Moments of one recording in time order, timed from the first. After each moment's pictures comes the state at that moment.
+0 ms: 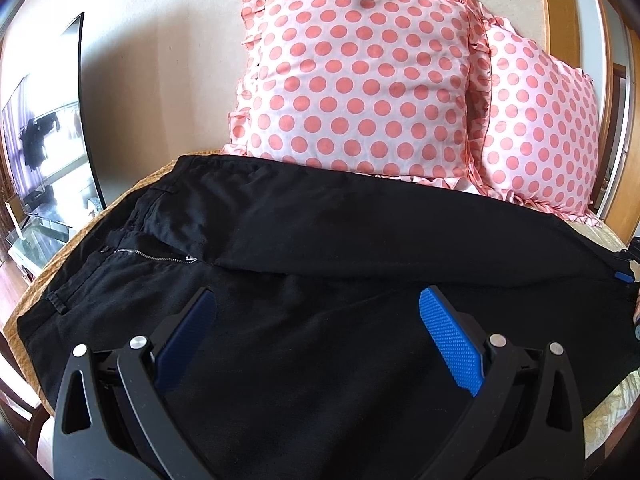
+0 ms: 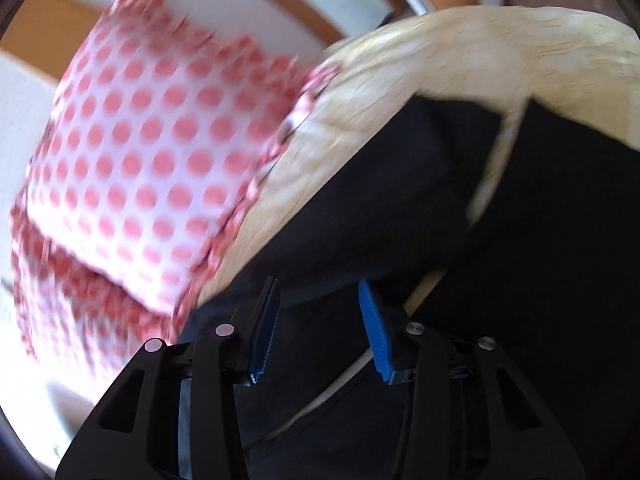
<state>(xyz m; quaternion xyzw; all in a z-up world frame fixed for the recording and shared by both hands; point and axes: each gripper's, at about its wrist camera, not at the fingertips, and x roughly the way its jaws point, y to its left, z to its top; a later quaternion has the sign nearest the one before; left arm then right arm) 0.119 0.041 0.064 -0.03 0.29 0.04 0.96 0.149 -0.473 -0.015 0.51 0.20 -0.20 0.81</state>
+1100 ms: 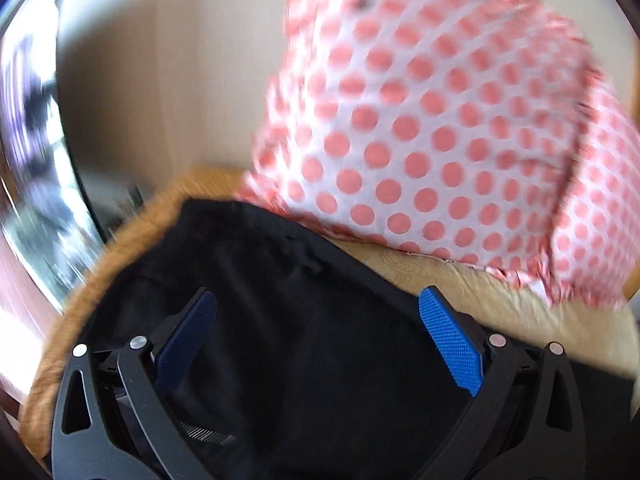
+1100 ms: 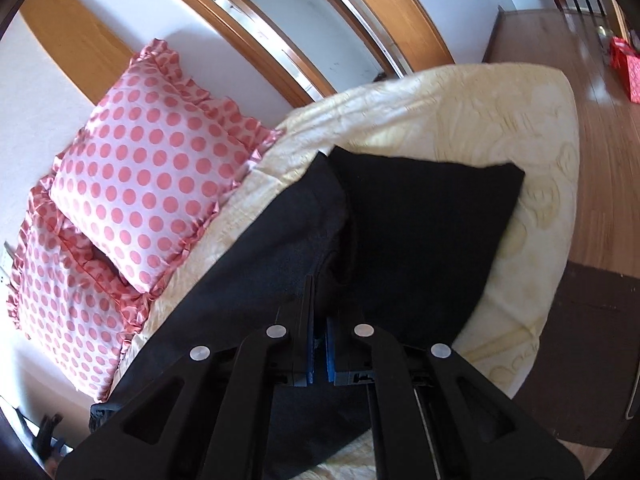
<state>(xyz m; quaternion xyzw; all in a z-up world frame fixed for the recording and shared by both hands) 0.321 0.146 0.117 -0.10 0.37 0.06 0.92 -0.014 -0.442 -0.040 0.44 0.16 -0.23 0.85</state>
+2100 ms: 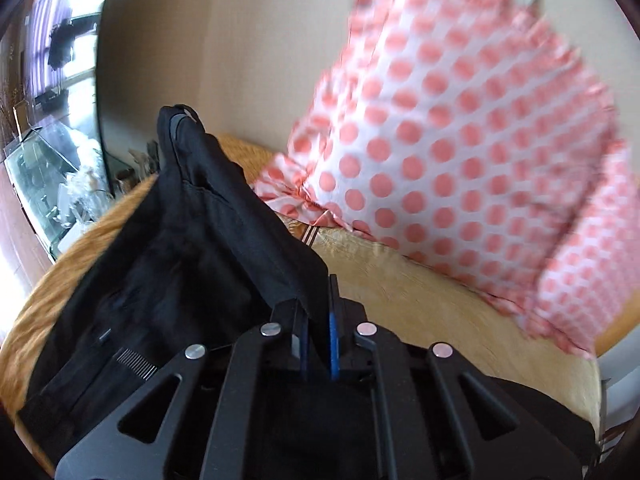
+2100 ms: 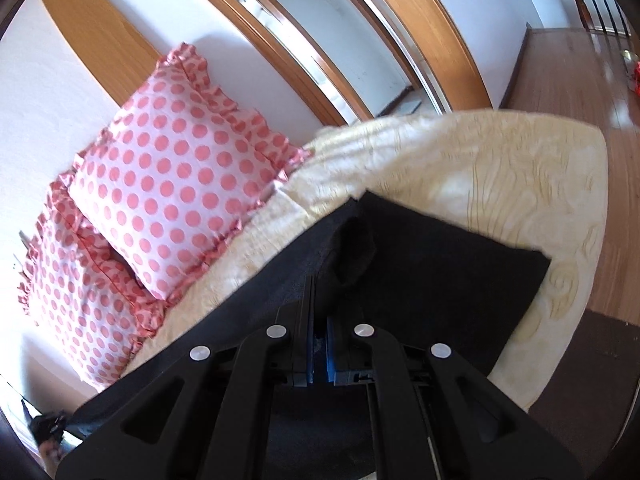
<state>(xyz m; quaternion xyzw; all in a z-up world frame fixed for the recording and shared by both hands) 0.217 0.187 0.136 -0.19 0.33 0.08 0.92 -0.013 -0.462 0.000 0.40 0.13 -0.21 0.89</state>
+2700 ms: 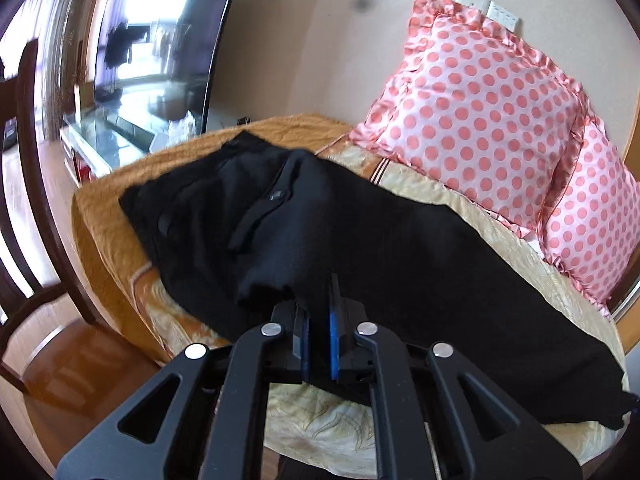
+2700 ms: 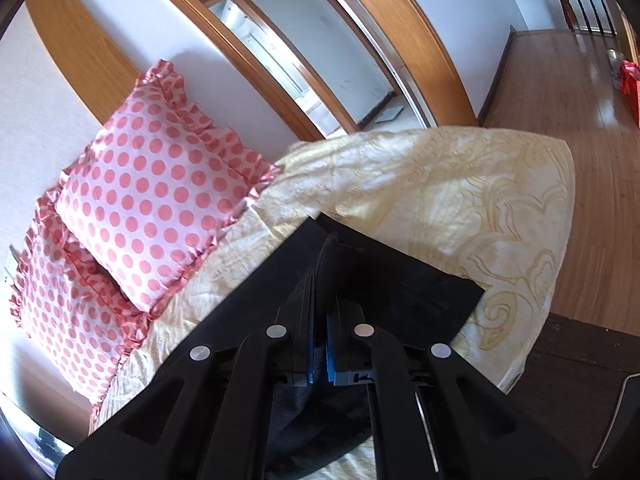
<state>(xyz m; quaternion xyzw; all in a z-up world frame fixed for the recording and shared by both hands) 0.009 0.171 0.049 -0.21 0.29 0.16 0.92 -0.035 -0.484 -0.017 0.40 0.14 -0.24 0.87</state>
